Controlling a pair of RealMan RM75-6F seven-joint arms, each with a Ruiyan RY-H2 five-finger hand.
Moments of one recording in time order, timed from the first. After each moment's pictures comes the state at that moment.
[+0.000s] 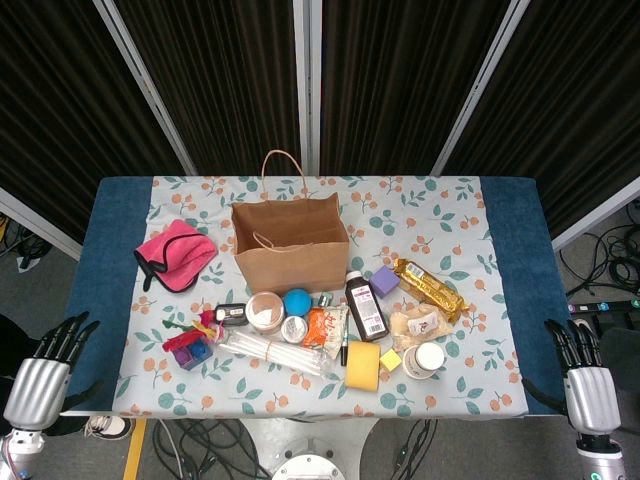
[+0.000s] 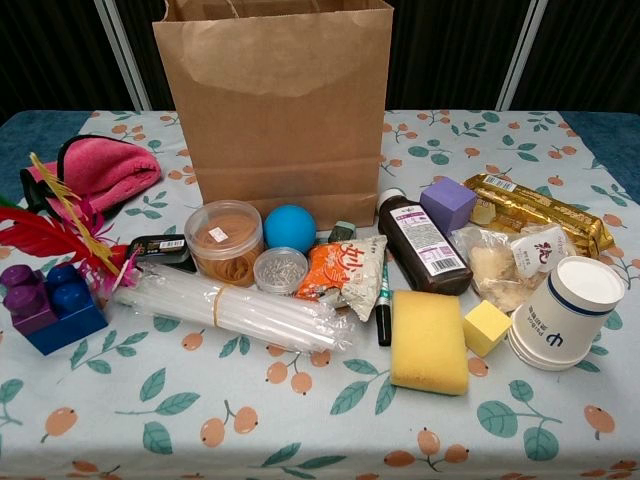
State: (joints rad) left arm 0.00 -1.38 0.06 -1.21 1.71 1.70 -0.11; right arm -0.02 -1.54 0.01 -0.92 -1.63 1.74 0.39
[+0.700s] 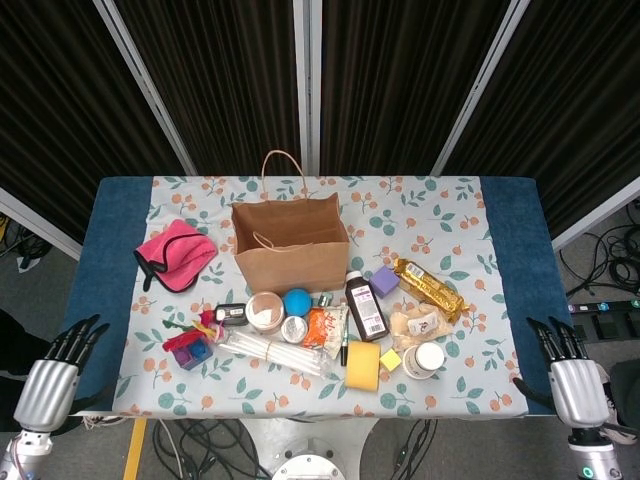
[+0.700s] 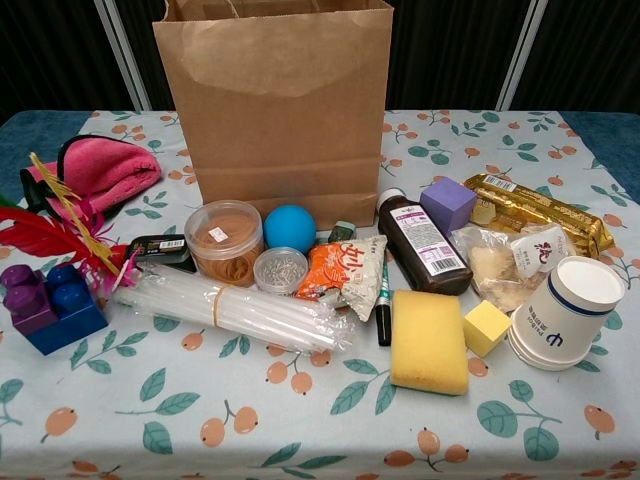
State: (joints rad) left arm -0.01 -1.37 0.07 -1.27 1.72 1.68 -0.14; right arm 0.02 -1.38 -0.02 -1.24 -1.66 1.63 0.11
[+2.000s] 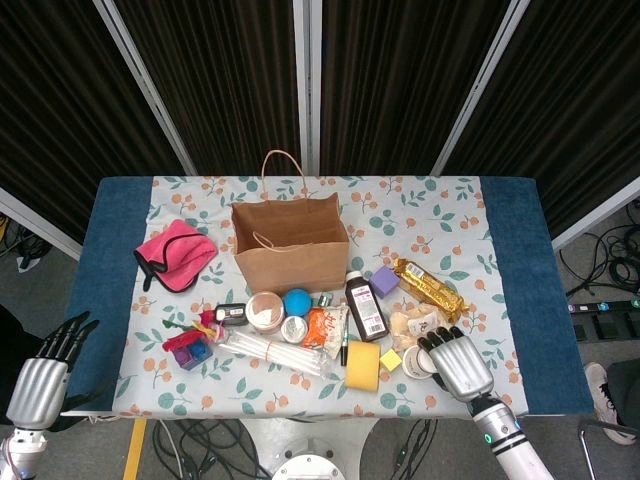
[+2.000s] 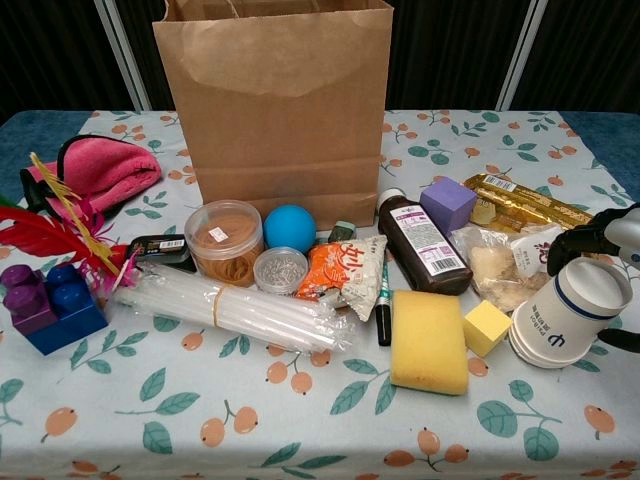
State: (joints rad) left arm 0.00 -1.38 0.06 -1.24 1.69 1.68 -0.22; right arm 0.26 -1.37 -0.02 -1.71 -1.54 1.19 -0.62
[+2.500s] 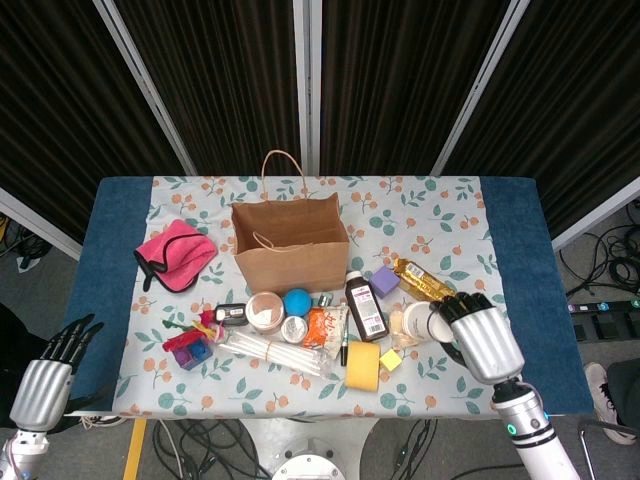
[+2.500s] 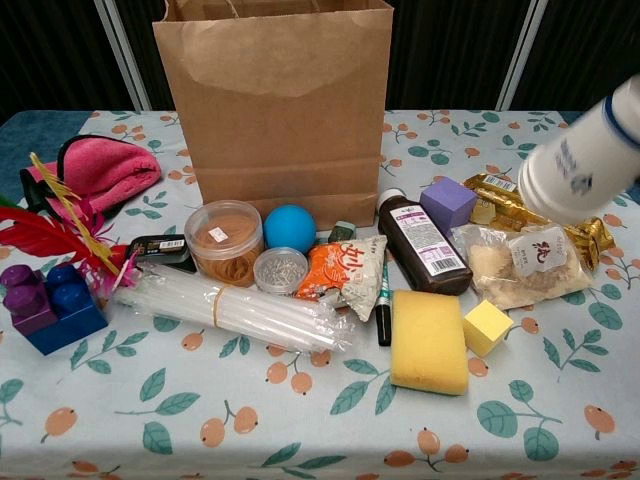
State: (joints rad) left arm 0.00 -1.38 0.07 -1.24 1.70 1.68 -0.21; right arm 0.27 -1.16 0.13 -2.01 -1.60 1.35 -0.61
